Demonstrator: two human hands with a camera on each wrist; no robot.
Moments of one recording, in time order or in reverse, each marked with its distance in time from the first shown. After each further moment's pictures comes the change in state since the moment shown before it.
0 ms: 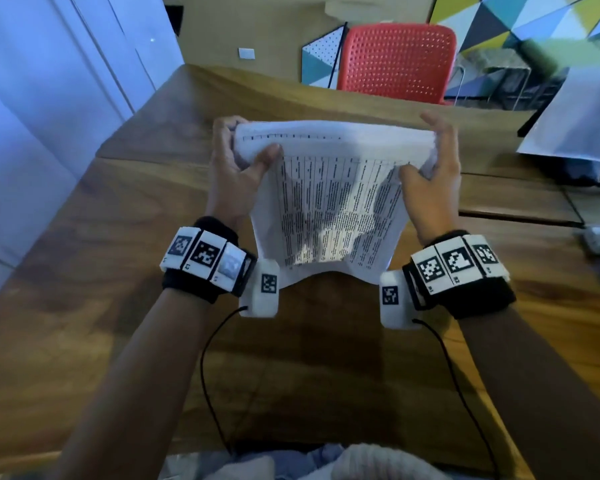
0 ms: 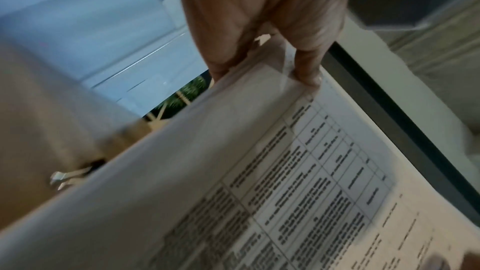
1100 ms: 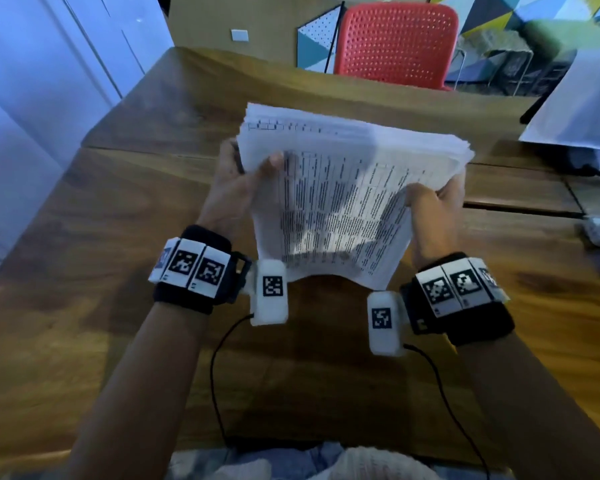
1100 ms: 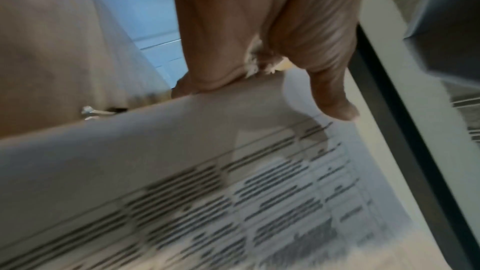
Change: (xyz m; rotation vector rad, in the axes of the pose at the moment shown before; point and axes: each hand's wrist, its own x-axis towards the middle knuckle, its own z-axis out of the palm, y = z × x) left_hand -0.011 -0.006 0.005 -0.337 -0.190 -0.367; right_hand -0.022 0.015 -0.001 0.227 0.173 0.308
